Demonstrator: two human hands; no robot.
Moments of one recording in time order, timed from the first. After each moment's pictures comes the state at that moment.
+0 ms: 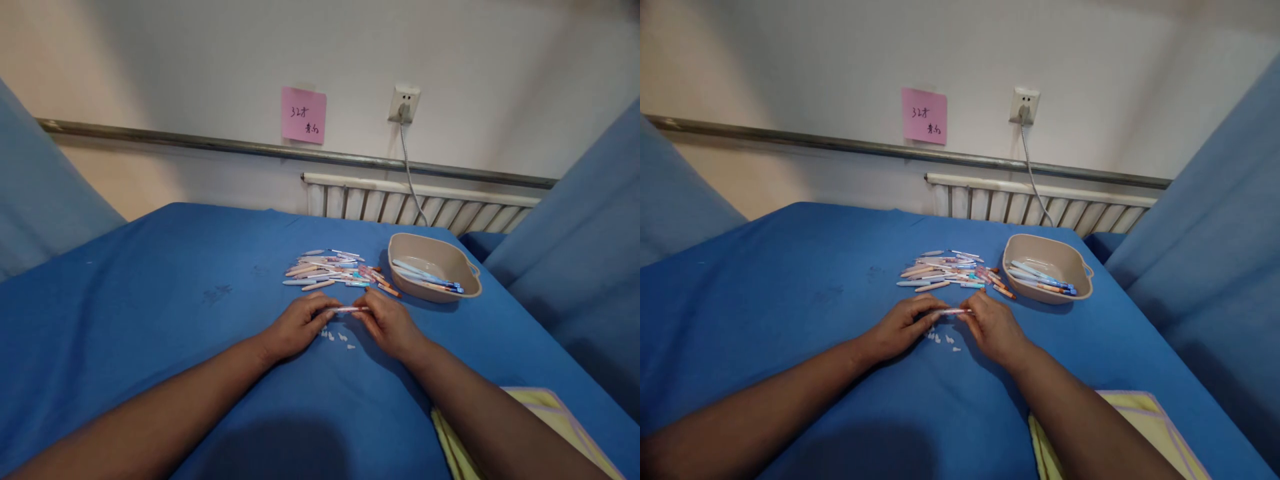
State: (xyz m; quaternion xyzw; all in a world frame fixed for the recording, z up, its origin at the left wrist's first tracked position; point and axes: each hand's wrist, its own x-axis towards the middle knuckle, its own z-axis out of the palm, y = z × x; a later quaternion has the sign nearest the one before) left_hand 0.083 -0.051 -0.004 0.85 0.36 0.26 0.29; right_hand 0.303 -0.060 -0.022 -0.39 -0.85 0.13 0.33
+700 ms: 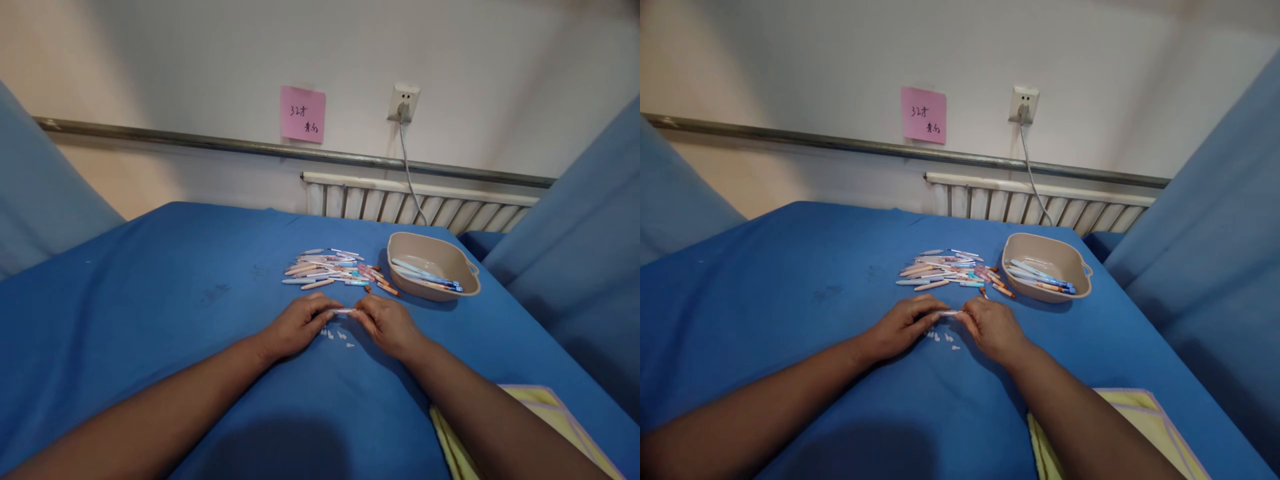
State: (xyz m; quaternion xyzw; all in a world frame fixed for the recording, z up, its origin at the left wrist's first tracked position) left_hand 0.082 -0.050 -0.005 0.86 0.35 0.25 0.28; right_hand 0.302 -0.063 -0.020 -0.43 -0.85 0.11 0.28
